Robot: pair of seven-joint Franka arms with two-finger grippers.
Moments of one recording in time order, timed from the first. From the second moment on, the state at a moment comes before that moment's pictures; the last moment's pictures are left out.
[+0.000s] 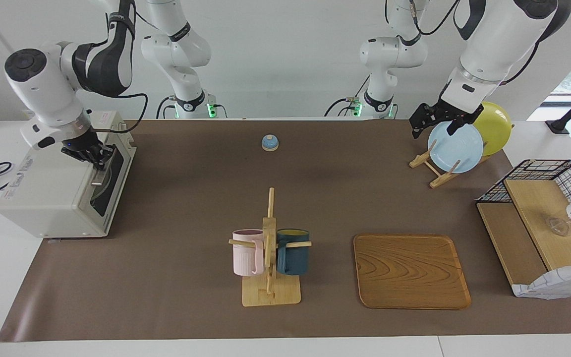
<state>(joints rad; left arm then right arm) -0.11 0.04 -0.09 -1.51 -0.03 1.46 -0.23 -0.11 -0.03 -0.09 -1.98 -0.12 1.89 -0.09</state>
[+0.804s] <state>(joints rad) -0.11 0.04 -0.09 -1.51 -0.03 1.46 -0.23 -0.04 -0.05 -0.07 -2.05 -0.11 1.95 -0.09</state>
